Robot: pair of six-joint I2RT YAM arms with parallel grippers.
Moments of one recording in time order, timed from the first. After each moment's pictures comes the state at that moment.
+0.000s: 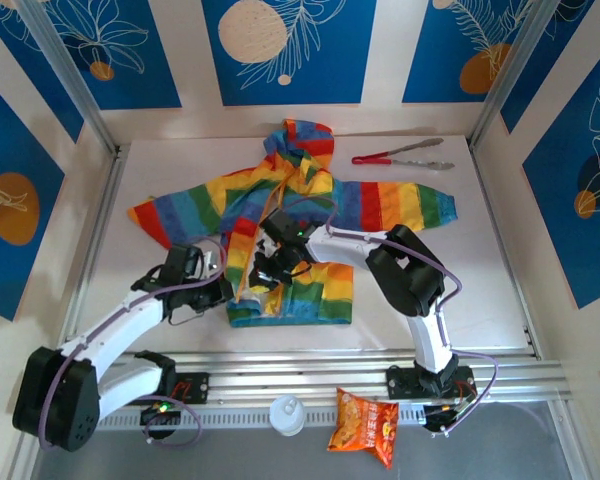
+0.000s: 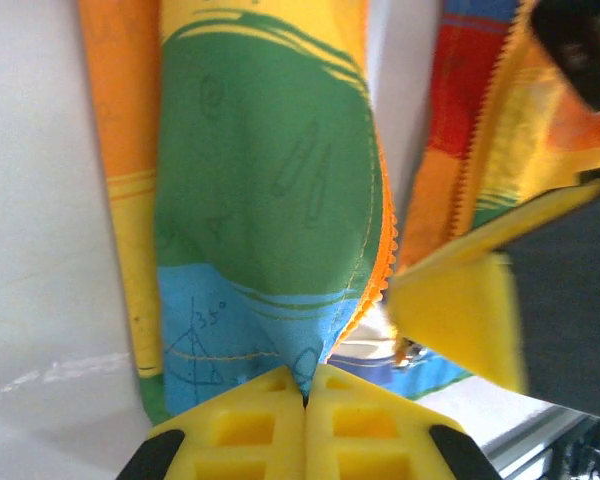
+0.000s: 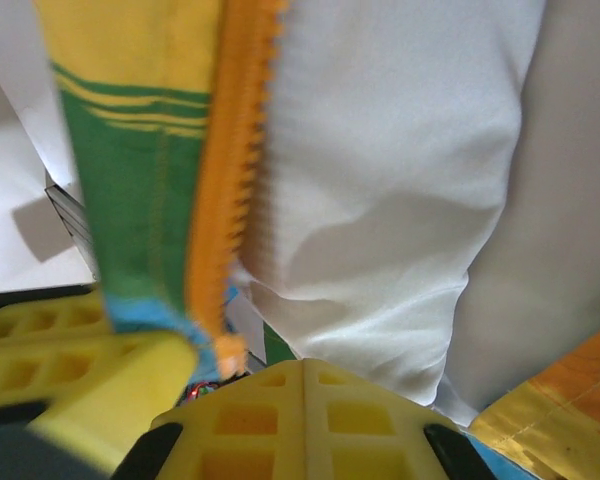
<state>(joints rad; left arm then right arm) -0.33 1.04 0.51 -0.46 0.43 -0.65 0.85 2.03 1.37 -0.45 -0.66 0.96</state>
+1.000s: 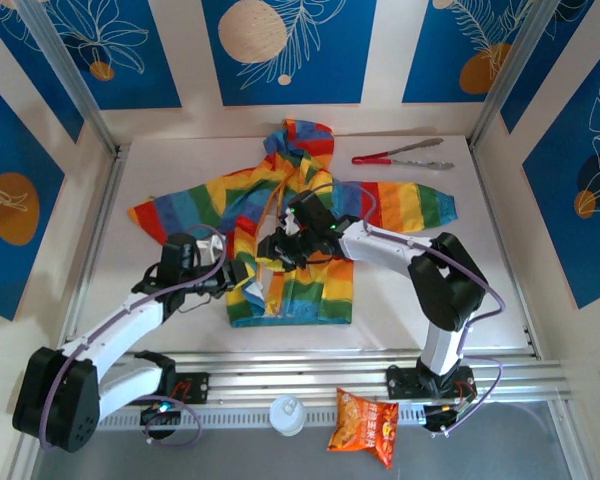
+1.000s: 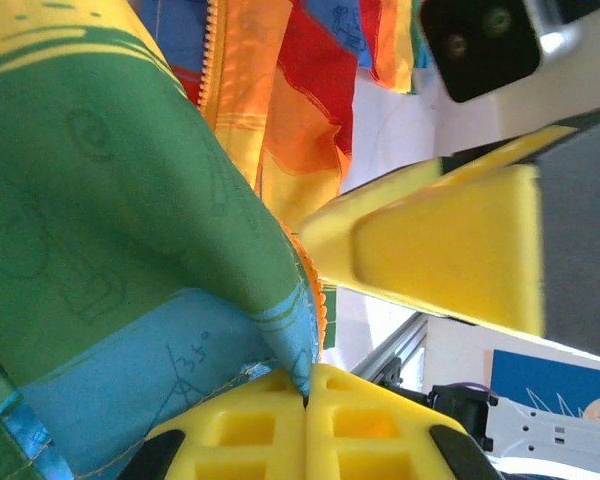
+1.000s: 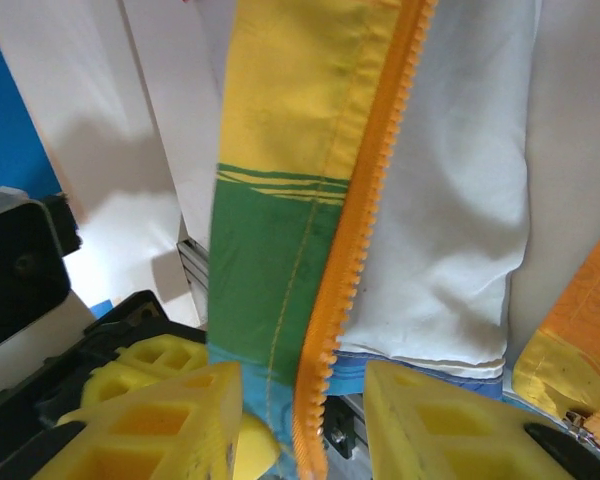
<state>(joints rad) -0.33 1.06 0.46 -0.06 0.73 -0.93 0.74 1.80 1.20 -0.25 -0.67 1.09</state>
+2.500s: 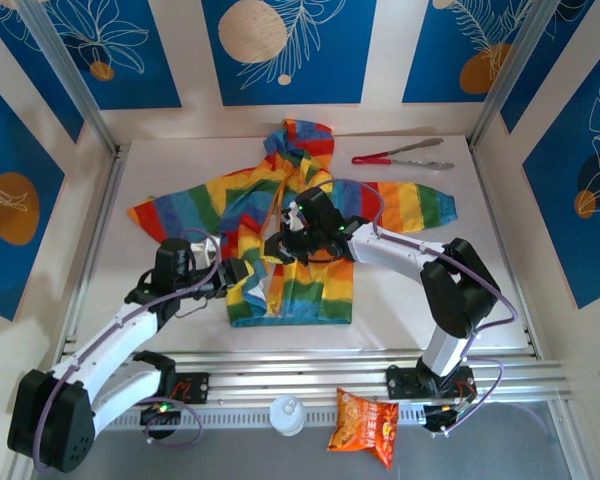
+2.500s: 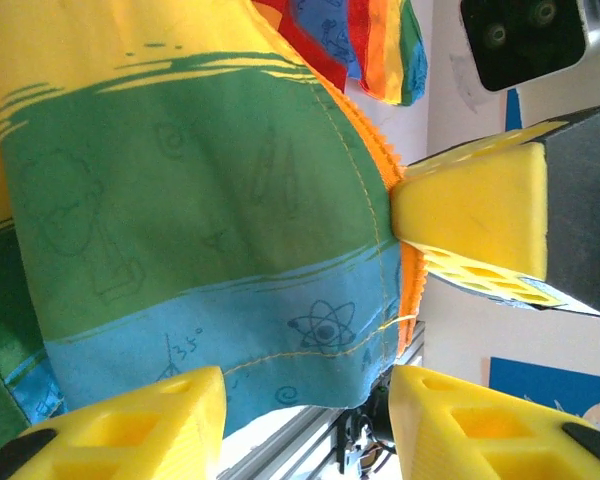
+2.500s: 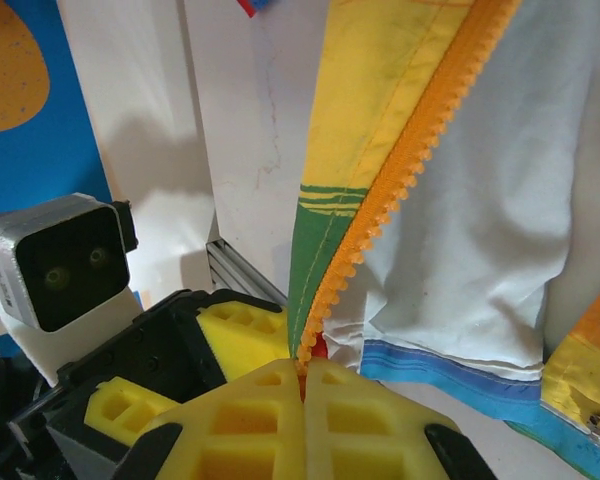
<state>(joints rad) -0.33 0.94 0.43 -0.09 0.69 -0.96 0.73 1.72 1.15 -0.18 -0.66 1.08</state>
